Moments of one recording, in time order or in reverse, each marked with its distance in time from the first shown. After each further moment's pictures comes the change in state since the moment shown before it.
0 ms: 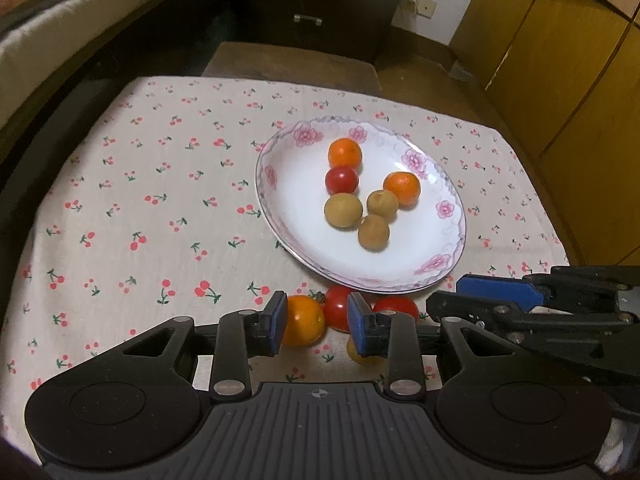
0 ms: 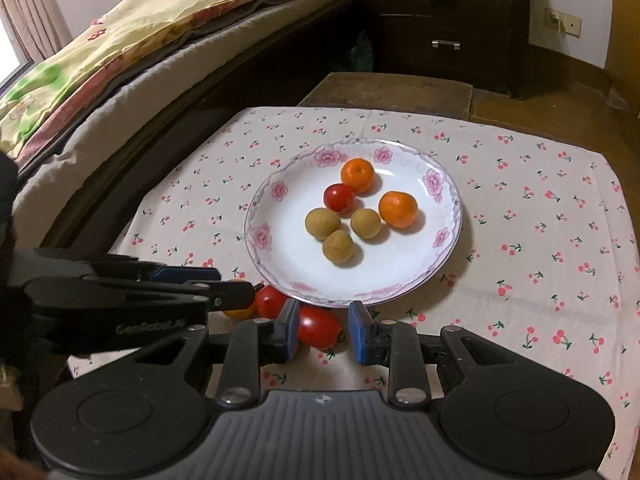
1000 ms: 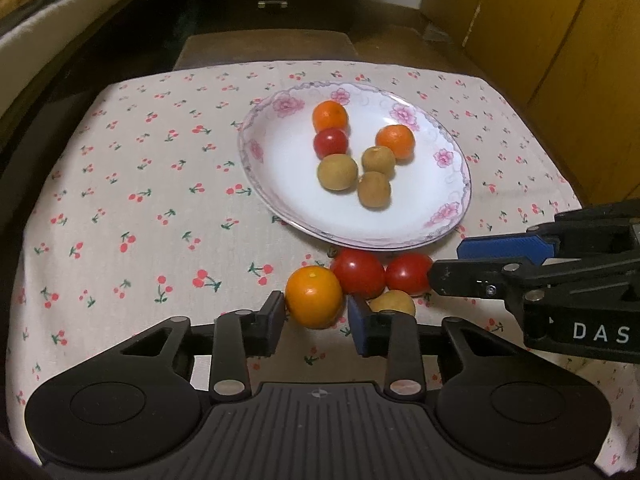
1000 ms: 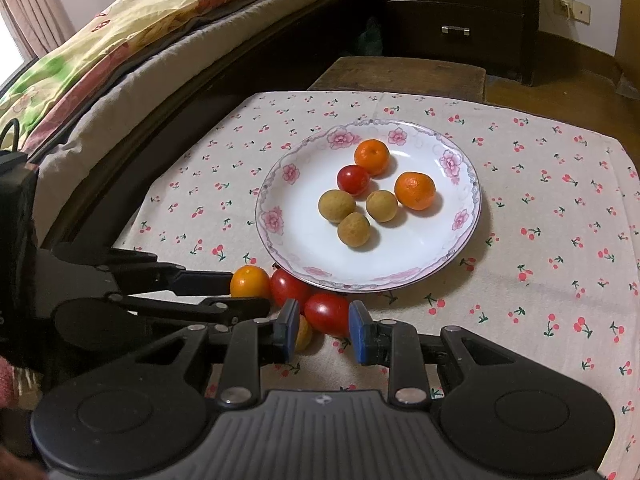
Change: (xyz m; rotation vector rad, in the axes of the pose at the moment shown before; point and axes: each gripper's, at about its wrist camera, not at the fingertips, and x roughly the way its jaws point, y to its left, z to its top) left arm 0.014 -0.004 -0.014 0.174 0.045 0.015; right arm 0.008 0.004 -0.004 0.010 0.035 0.032
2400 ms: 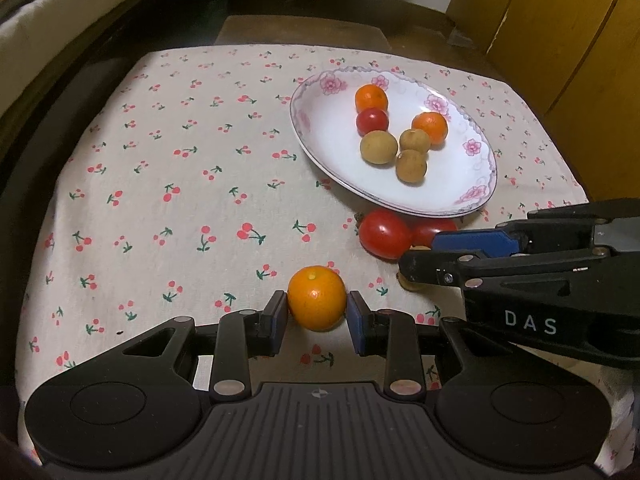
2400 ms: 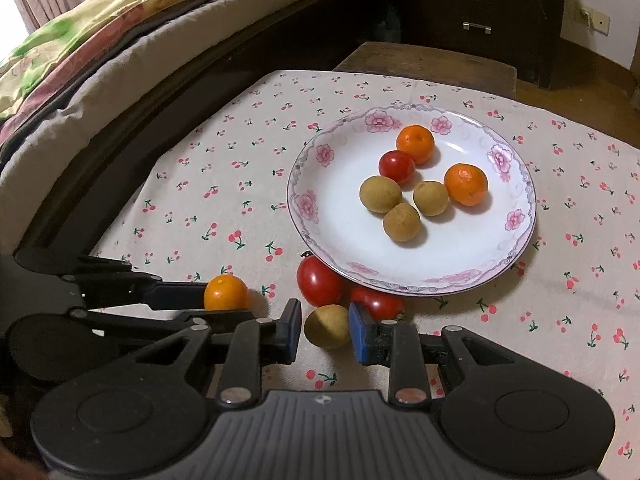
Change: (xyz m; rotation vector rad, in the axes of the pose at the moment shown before) left arm -0.013 0.024 -0.023 -0.094 0.014 0.023; right arm 0.031 0.031 0.001 -0.067 0.034 -0.021
